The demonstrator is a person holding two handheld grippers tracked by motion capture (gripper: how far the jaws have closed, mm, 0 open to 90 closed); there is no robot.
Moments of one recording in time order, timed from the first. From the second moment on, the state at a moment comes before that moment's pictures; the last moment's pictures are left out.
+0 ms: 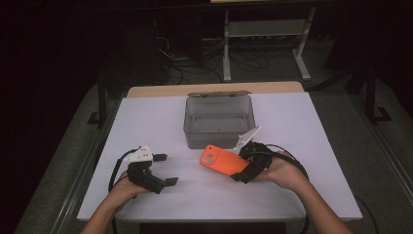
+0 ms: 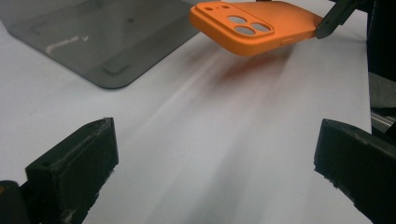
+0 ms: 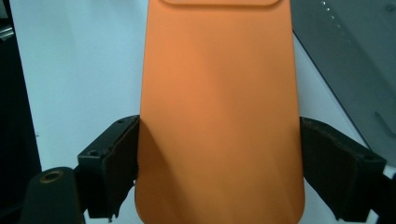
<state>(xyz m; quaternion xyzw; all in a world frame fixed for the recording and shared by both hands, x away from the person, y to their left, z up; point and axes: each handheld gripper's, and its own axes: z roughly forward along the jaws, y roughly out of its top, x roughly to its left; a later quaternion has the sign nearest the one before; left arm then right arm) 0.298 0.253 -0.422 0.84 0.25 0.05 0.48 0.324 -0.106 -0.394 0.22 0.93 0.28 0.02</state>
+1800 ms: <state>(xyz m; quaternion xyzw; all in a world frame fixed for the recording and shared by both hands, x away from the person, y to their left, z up) 0.322 0.205 -0.404 0.83 0.22 0.06 0.51 0.325 -0.107 -0.393 0.22 0.93 0.29 0.02</state>
